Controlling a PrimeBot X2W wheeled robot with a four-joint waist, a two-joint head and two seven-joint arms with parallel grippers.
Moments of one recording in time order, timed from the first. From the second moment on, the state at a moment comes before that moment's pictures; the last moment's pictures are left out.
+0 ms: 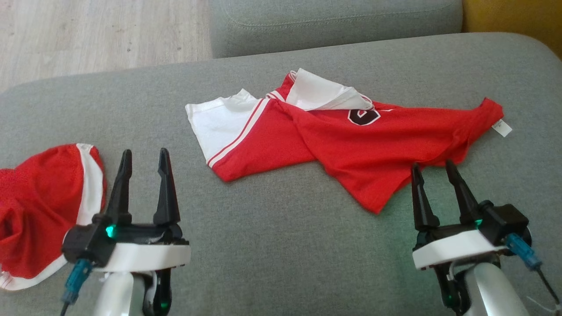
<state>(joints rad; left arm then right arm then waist) -0.12 0.05 -0.10 0.13 -0.29 -0.11 -0.26 -0.09 -0.05 0.09 0.28 0.18 0.12 -0.25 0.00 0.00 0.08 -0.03</state>
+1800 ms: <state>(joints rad) -0.12 0.05 -0.10 0.13 -0.29 -0.10 -0.26 -0.15 -0.05 -0.41 0.49 -0.16 0.12 -0.10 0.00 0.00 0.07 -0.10</state>
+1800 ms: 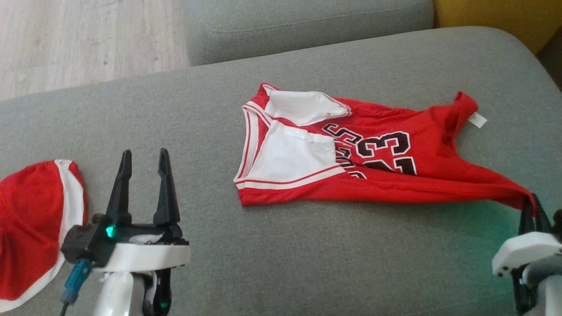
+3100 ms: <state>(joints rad) -0.14 0.05 -0.17 0.14 -0.30 -0.11 -0.26 -0.41 -0.05 0.19 0.67 0.08 0.12 -0.09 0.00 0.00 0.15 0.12</state>
